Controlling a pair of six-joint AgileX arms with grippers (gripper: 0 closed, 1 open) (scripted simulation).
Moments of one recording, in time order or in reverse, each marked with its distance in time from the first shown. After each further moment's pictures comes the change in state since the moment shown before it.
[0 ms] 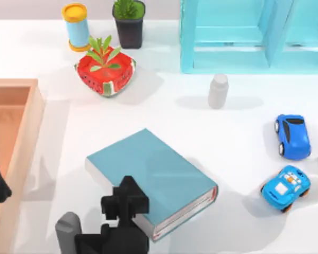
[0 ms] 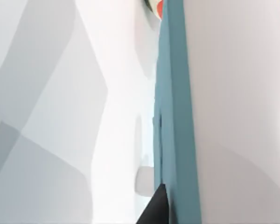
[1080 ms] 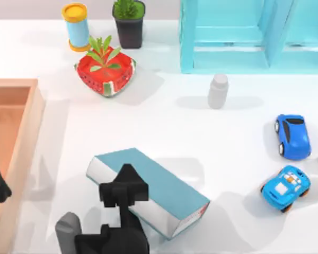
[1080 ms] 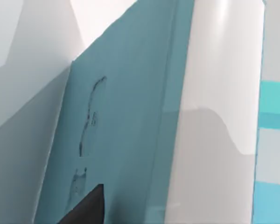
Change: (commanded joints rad) left arm 0.000 0.000 0.000 0.000 0.000 0.000; right arm 0.000 0.000 0.000 0.000 0.000 0.000
